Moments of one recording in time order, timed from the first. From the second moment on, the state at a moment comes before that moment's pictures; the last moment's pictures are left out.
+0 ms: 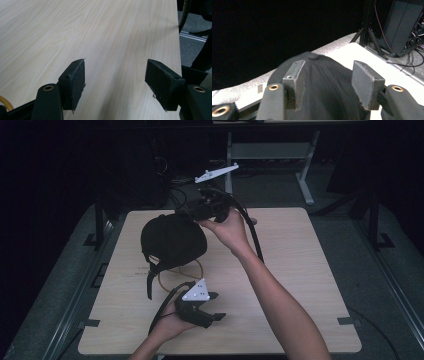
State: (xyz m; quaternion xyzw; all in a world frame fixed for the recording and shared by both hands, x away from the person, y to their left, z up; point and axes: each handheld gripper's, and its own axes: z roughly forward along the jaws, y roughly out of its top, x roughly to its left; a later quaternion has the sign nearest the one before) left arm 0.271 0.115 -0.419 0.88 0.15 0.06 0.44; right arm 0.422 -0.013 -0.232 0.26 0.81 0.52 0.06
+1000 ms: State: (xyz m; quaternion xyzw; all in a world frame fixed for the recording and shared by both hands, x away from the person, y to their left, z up) left arm 0.271 0.114 -0.423 0.89 0.15 0.06 0.43; right arm 0.381 -0.130 -0.269 0.31 0.80 0.50 0.09
